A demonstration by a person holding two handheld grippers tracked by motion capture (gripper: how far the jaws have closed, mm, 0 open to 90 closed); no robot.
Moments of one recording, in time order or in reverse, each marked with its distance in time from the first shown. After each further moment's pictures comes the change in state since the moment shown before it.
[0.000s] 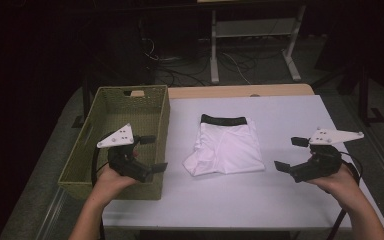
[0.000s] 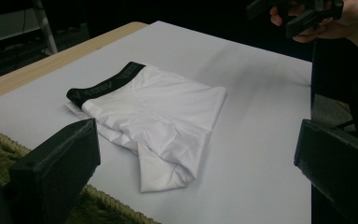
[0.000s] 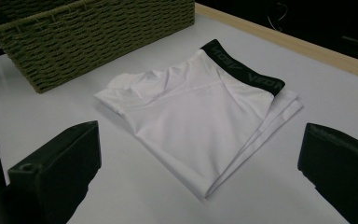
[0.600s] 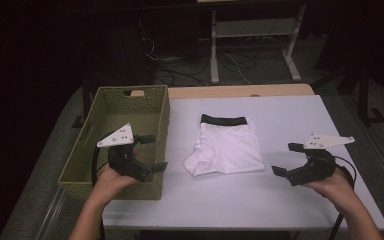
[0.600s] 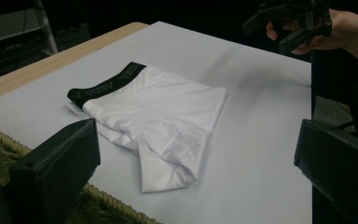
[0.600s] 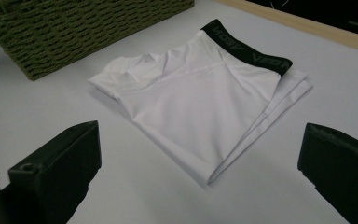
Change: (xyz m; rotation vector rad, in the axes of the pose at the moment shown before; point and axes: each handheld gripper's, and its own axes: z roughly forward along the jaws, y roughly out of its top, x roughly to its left) left arm 0.001 0.000 0.000 -0.002 0.001 -0.004; right arm -0.003 -0.018 0.014 0.043 0.006 0.026
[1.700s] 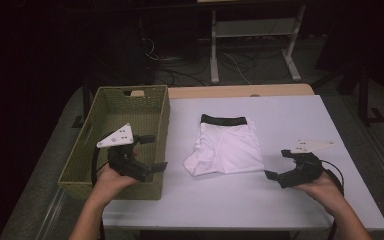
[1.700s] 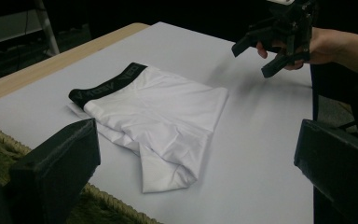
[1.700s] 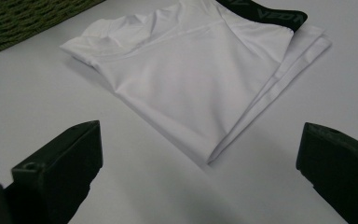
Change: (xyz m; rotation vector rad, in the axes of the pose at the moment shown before) left arm -0.001 0.000 0.000 -0.001 0.005 0.005; right arm -0.004 -0.021 0.032 0.084 -0.025 0.026
